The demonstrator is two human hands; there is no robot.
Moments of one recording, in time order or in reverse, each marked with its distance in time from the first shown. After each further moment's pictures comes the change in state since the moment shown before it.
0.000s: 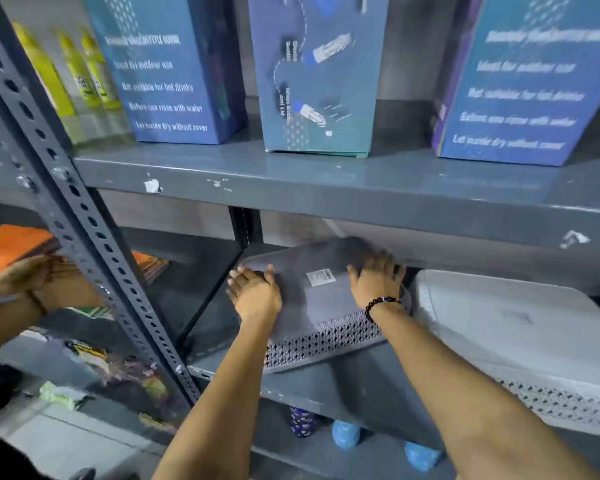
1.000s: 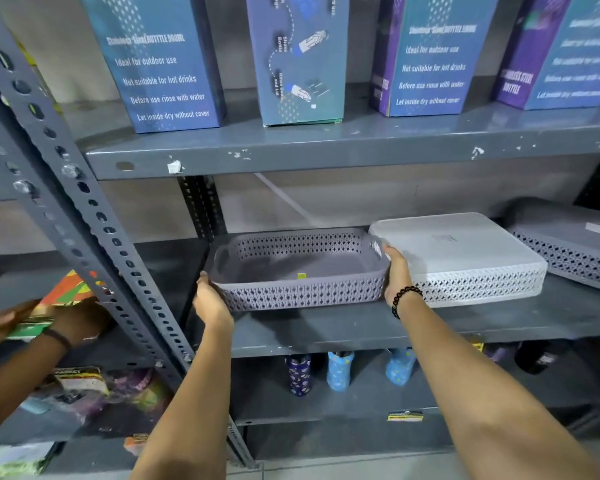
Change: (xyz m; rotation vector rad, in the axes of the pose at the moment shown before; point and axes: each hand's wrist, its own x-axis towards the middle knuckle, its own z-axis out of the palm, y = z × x) left_hand -0.017 -0.070 -0.063 -1.191 -0.139 -0.468; right_hand -0.117 0.037 -0.028 1.582 0.071 0.610
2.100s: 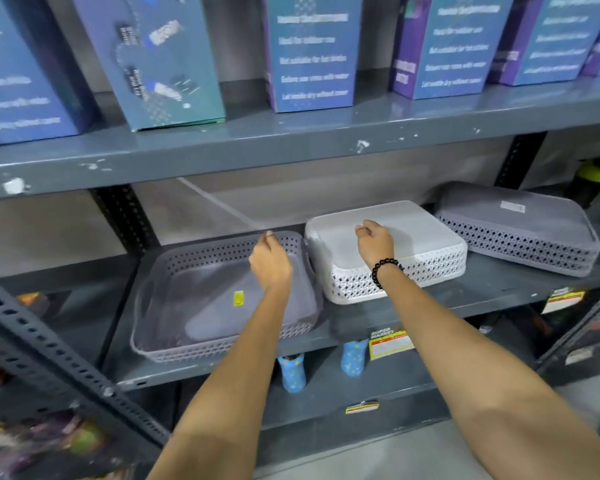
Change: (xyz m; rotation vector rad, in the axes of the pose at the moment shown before) left_hand -0.118 -0.089 0.167 0.679 -0.257 0.658; right_hand 0.015 -0.065 -0.076 -0.610 0.251 -0.352
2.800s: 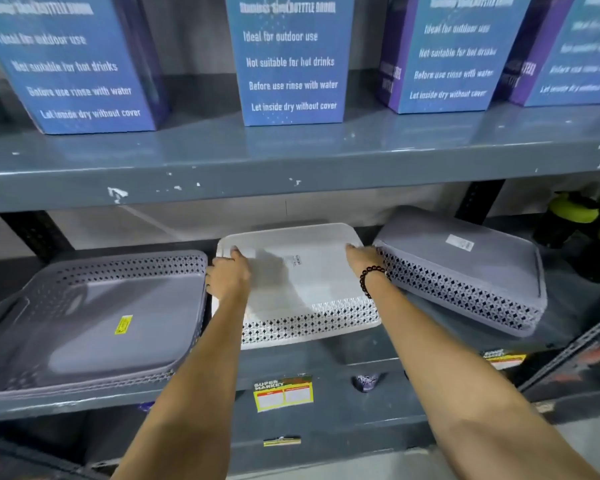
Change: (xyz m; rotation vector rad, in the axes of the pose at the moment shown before) left_hand 0.000 0.015 0.176 0.384 0.029 -0.315; right_hand 0.162 0.082 -0.127 -0.337 -0.135 0.315
